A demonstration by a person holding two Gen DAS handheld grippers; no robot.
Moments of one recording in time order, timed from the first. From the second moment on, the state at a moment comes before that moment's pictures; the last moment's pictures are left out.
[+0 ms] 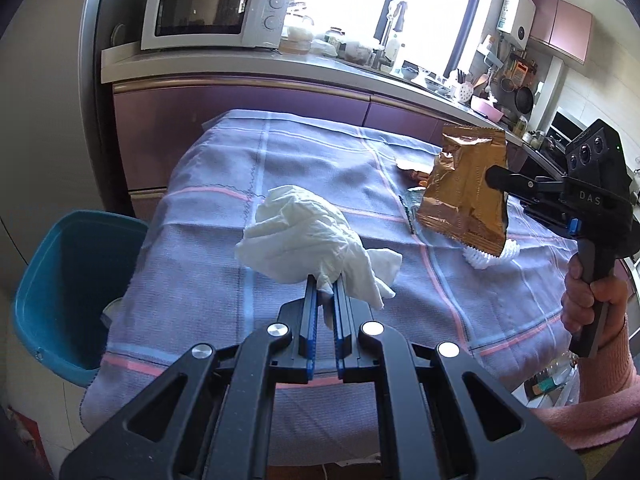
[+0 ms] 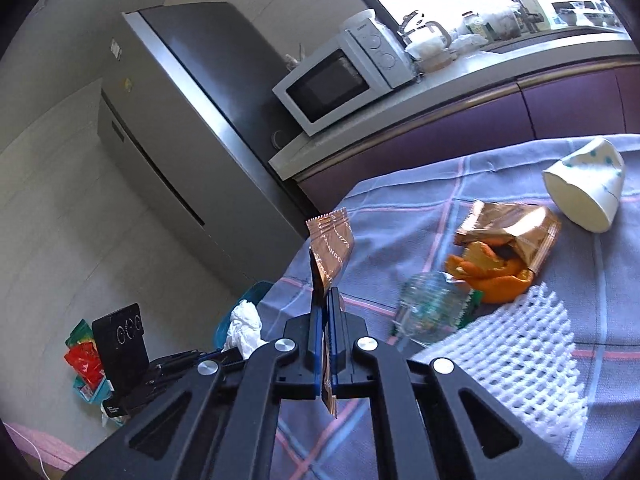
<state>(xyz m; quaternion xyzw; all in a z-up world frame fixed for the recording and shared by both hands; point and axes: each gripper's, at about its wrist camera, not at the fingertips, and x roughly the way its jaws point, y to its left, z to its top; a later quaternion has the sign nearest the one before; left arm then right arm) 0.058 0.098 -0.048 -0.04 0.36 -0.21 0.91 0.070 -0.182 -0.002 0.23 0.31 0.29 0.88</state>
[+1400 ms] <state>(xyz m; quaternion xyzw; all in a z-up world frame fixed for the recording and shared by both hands) 0.119 0.287 -0.112 -0.06 0.43 0.03 0.90 0.192 0.108 -0.035 0.15 0.44 0.44 0.77</state>
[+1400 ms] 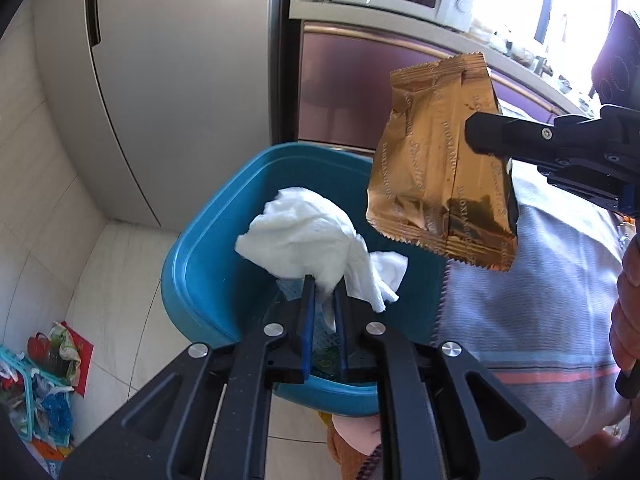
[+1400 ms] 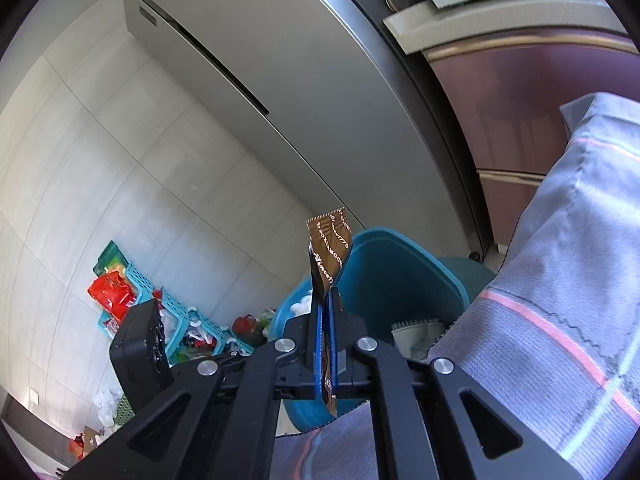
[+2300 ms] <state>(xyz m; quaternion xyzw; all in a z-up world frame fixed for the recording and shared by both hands) 0.097 0.275 -0.077 -0.11 0.38 0.04 0.92 0.180 0.084 -0.049 0.15 0.46 0.40 0.77</state>
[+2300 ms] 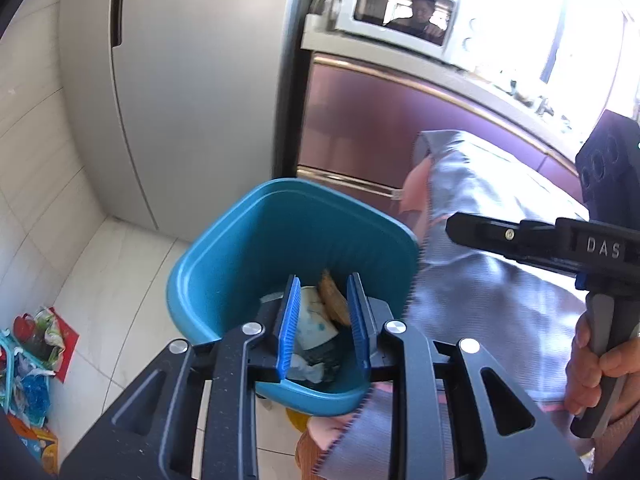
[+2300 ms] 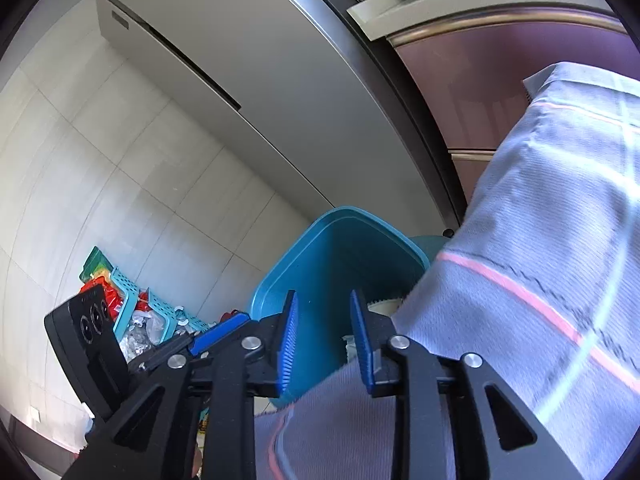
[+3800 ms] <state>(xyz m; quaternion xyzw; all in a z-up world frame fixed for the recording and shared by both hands) 0.088 -0.019 -0.055 -0.01 0.38 -0.28 0.88 0.040 -0.273 -0.032 0.21 0.35 0.11 0.91</state>
